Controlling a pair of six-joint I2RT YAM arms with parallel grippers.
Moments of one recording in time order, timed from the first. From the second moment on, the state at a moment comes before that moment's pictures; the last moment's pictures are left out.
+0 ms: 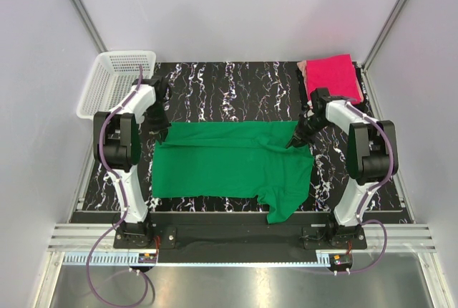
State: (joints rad) left arm -0.07 2.01 1.57 -1.15 -0.13 -0.50; right arm 0.09 1.84 1.24 -0.81 -0.46 0.51
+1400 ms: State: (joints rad) left arm -0.07 1.96 1.73 -1.18 -0.12 -0.49; right arm 0.09 1.67 1.45 -1.00 -0.36 0.47
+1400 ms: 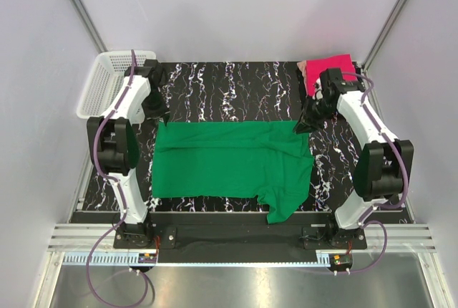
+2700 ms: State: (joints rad) left arm -0.11 1.84 1.64 -1.16 -0.08 -0.47; right arm 0.01 1.92 1.42 -0.87 -0.28 0.43
